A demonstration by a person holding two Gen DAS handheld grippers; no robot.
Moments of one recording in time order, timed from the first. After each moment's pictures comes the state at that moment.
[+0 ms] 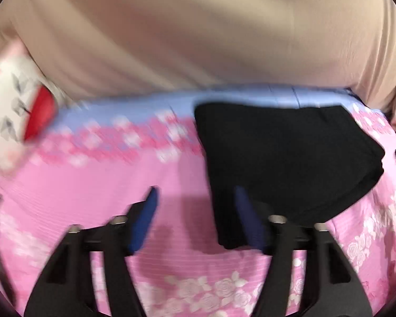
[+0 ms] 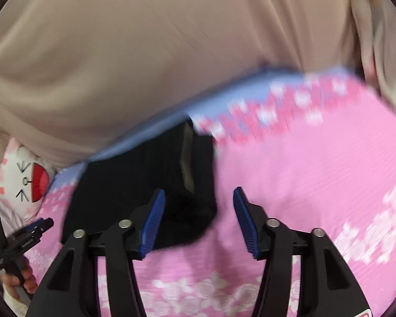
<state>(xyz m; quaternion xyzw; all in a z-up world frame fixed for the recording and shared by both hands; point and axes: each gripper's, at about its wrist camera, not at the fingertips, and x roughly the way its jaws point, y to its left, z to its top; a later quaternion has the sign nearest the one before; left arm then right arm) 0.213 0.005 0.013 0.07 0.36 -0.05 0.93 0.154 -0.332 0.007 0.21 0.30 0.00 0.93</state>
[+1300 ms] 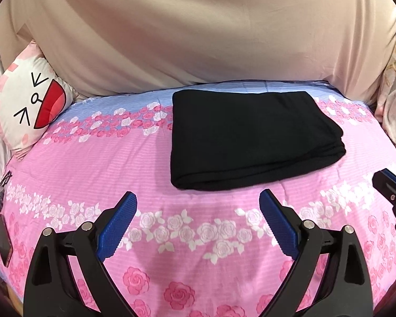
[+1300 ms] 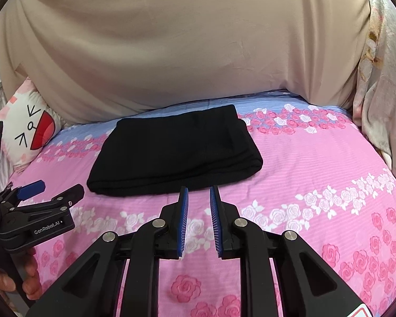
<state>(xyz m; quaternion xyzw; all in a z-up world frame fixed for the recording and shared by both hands) 0.119 -0.044 0.013 0.06 0.37 -0.05 0.92 0.059 -0.232 0.013 0.08 0.32 -0.03 0.94</state>
